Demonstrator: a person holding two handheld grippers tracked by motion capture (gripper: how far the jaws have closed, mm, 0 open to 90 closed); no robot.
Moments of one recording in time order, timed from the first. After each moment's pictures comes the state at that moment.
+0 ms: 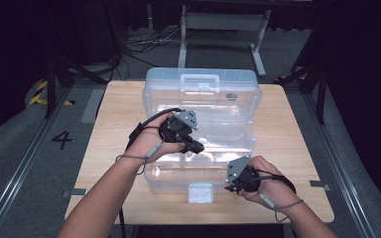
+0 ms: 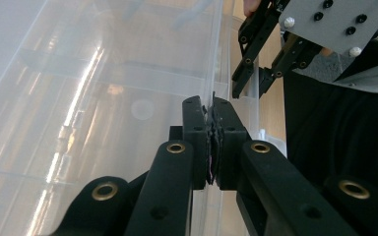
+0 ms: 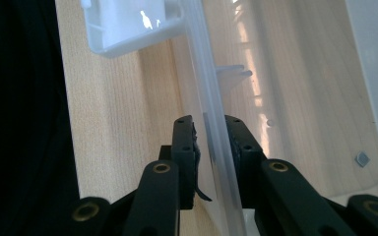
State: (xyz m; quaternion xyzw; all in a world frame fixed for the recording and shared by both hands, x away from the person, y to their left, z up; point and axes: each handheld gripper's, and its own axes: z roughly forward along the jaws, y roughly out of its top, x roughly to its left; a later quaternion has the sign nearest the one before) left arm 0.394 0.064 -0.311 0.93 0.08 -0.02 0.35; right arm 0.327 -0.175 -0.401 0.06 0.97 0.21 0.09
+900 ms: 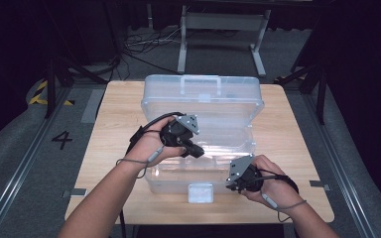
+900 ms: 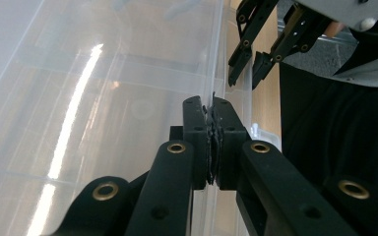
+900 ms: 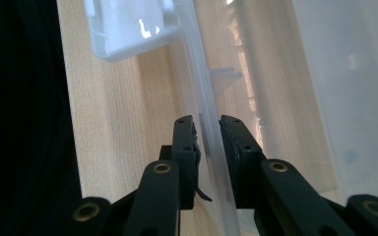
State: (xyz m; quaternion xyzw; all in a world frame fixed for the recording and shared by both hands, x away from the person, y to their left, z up) left arm 0.386 0.061 -0.315 0.94 0.08 -0.02 0.34; right arm 0.324 -0.179 -0.392 0.06 0.97 0.21 0.10
